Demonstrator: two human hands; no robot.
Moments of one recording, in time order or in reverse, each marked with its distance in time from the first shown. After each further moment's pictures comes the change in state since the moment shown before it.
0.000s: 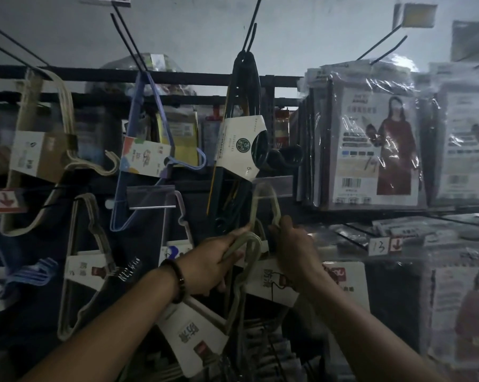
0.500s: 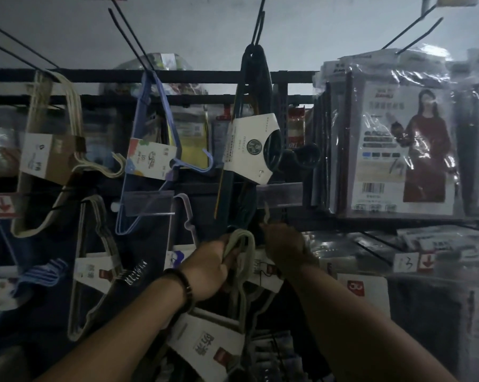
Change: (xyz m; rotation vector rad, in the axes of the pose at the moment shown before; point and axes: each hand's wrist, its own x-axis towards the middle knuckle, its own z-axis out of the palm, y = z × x) left_hand 0.027 -0.030 0.007 0.039 0.198 -0.179; right_hand 0.093 0.007 0.077 -0.392 -0.055 0.042
